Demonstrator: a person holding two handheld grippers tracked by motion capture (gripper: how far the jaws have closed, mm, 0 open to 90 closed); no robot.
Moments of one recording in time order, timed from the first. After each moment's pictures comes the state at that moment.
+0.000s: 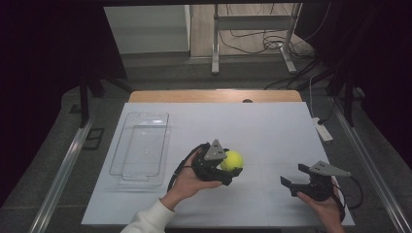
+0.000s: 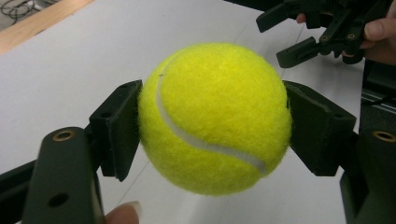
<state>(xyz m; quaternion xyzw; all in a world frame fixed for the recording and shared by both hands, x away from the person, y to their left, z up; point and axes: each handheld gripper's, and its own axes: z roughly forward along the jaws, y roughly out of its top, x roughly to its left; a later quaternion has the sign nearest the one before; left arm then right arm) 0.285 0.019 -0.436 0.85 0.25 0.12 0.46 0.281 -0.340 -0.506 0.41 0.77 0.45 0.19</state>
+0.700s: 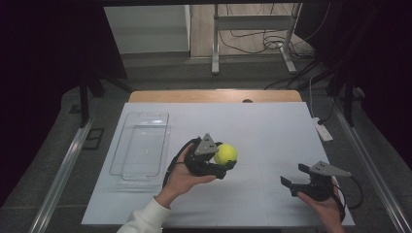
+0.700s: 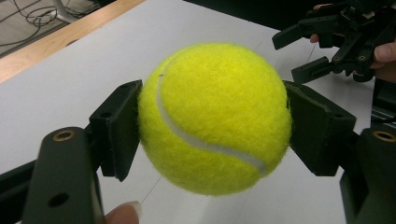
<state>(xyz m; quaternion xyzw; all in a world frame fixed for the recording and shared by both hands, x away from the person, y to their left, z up) 0.289 0.036 -0.425 0.83 0.27 0.13 0.47 0.280 -0.340 -0.506 0.41 0.77 0.45 0.19</state>
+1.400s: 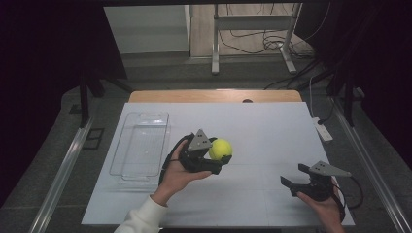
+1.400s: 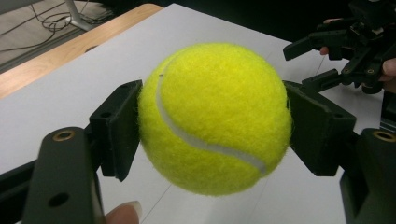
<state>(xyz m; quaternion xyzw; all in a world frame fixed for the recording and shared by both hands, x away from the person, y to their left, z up) 0.292 0.050 -0.418 0.82 0.28 0.15 0.48 0.280 -0.340 -0.506 0.41 0.77 0.45 0.19</state>
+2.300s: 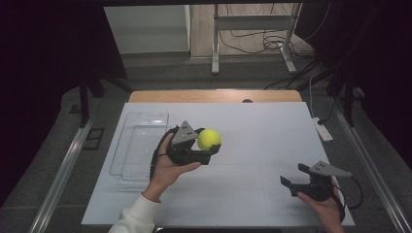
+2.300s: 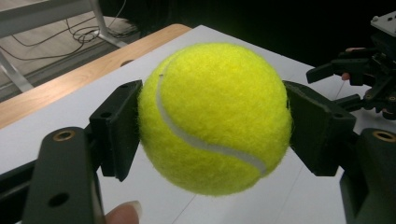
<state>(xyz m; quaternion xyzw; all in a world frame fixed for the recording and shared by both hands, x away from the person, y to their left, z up) 0.297 0.081 -0.403 0.79 0.32 0.17 0.50 0.280 -0.339 -0.506 0.41 0.77 0.45 0.19</state>
